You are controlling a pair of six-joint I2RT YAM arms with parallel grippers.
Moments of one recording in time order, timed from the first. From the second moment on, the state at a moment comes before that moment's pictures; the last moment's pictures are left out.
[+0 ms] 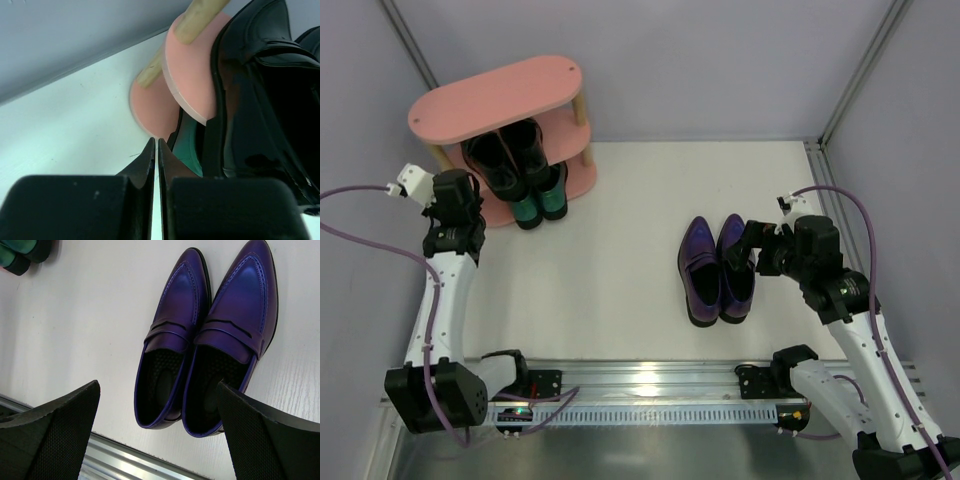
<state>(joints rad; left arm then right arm) 0.11 1.12 1.10 -0.42 -0.55 -0.68 0.25 0.75 0.90 -0.73 -0.17 0.37</state>
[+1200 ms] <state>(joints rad) 0.22 1.42 1.01 0.03 -0.37 -0.92 0.25 0.79 0.90 -0.73 -0.17 0.37</state>
